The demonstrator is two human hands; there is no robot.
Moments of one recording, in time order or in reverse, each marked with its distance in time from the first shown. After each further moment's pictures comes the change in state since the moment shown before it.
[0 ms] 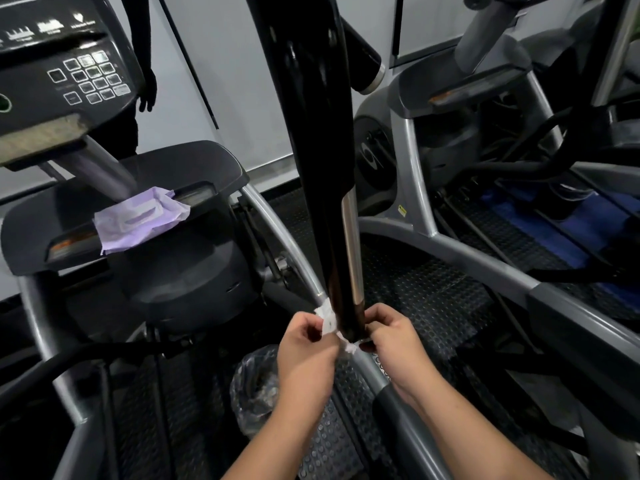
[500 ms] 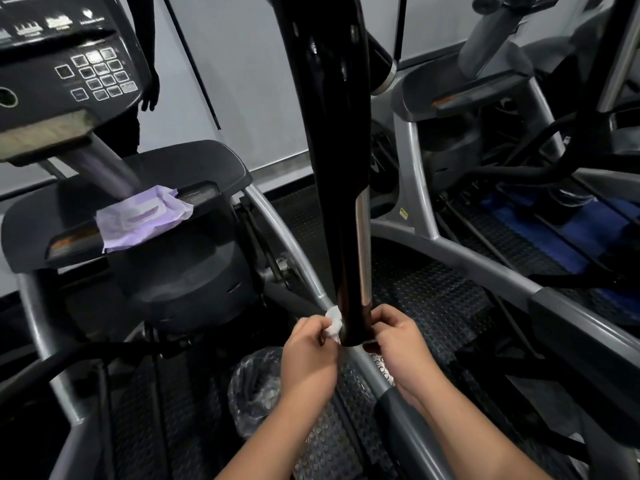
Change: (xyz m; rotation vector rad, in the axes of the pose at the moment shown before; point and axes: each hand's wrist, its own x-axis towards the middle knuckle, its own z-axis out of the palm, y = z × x) left_hand 0.012 -0.014 -0.004 0.371 -0.027 0.234; right_hand 0.006 0.006 0.002 -0.025 0.016 -0.002
